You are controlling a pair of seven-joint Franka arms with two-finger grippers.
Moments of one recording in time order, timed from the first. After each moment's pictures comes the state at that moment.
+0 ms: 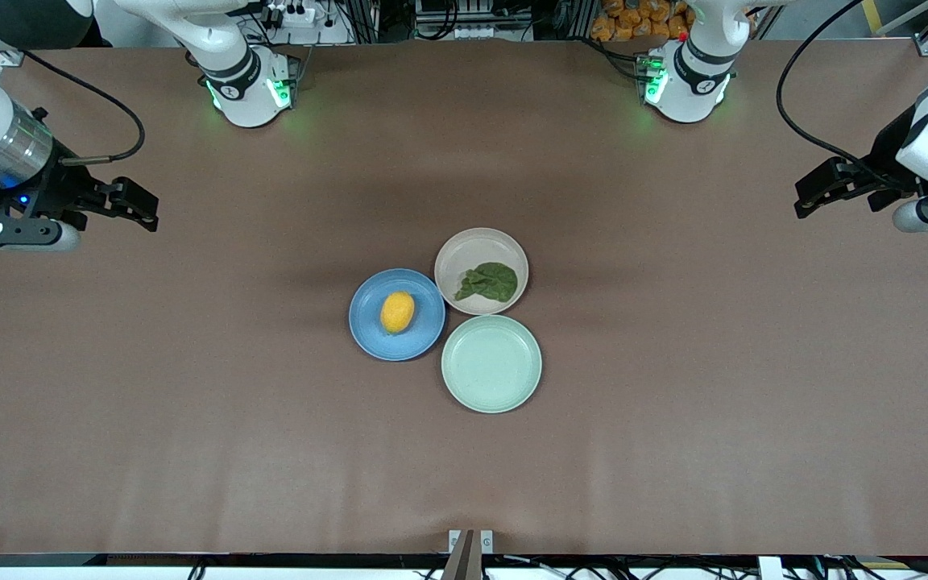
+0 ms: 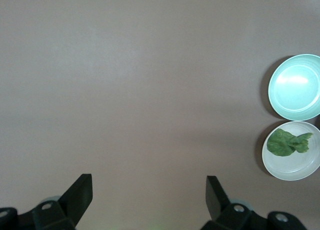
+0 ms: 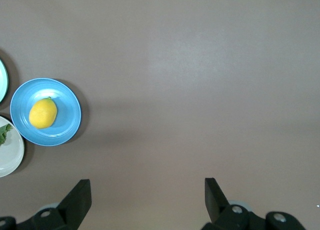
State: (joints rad) left arm 0.04 0.03 -0.19 -1.49 0.01 1.51 -0.23; right arm 0.06 0.05 0.09 -1.54 -0.03 1.55 0.17
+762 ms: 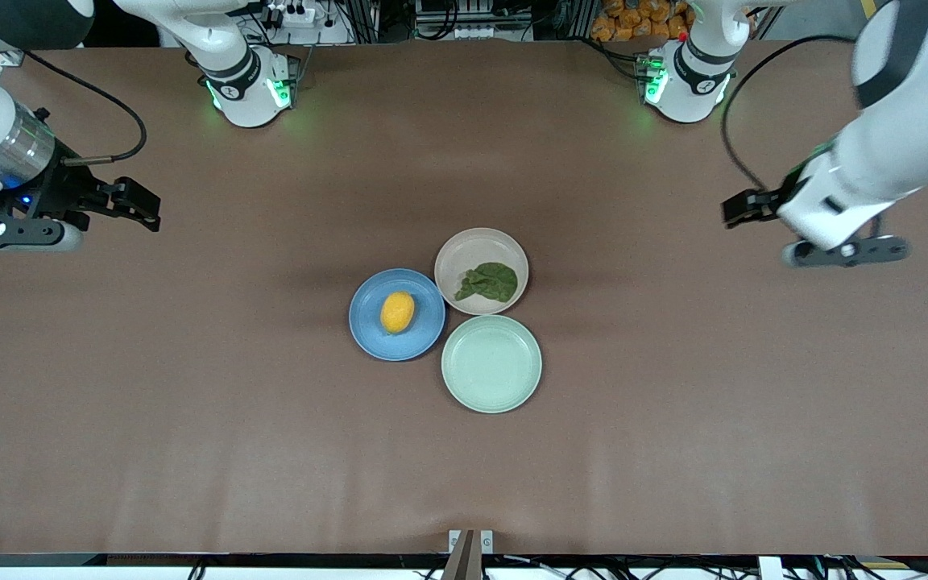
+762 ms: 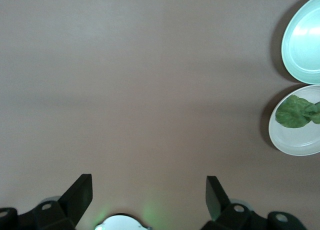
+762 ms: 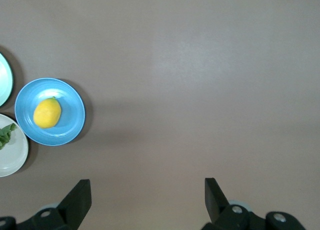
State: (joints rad) left arm -0.02 0.14 -0.27 -1.63 0.00 1.55 -0.35; right arm 0.06 0.05 0.10 -1.56 -0.01 1.58 0.18
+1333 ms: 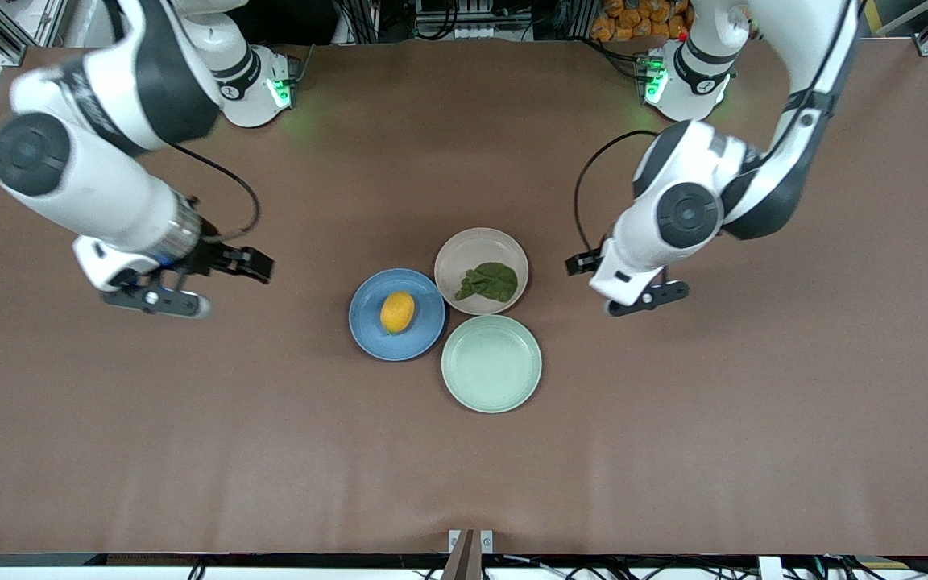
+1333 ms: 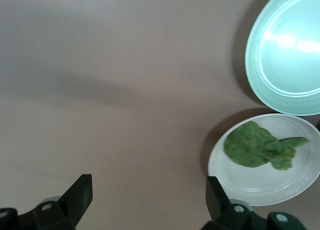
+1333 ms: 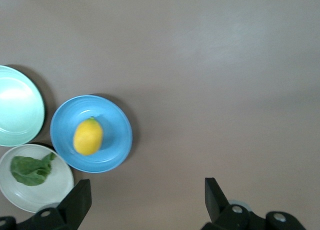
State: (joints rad) left arm -0.24 0.39 -0.31 -1.75 -0.04 1.94 -0.82; right arm 0.12 0.27 0.23 -1.57 0.02 1.77 0.52
